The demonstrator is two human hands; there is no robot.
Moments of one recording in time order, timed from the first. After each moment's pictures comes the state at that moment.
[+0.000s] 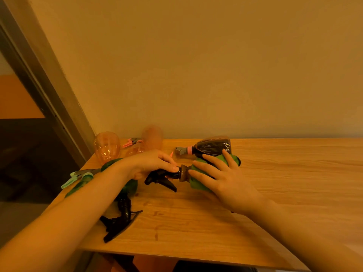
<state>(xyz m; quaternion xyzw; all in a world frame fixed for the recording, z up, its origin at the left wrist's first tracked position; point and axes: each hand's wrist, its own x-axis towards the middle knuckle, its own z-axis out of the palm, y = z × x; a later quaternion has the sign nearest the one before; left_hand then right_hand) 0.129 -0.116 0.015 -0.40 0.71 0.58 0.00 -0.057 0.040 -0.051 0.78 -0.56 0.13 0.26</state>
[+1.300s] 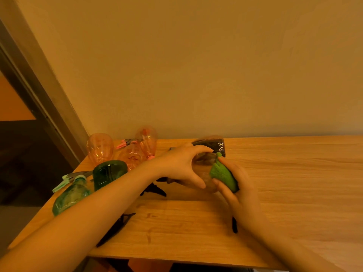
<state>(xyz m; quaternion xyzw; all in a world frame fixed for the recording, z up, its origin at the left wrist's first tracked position) 0.065 -0.077 0.019 -0.21 0.95 0.23 0.00 -0.058 0.073 -0.075 0.55 -0.59 0.59 -0.06</state>
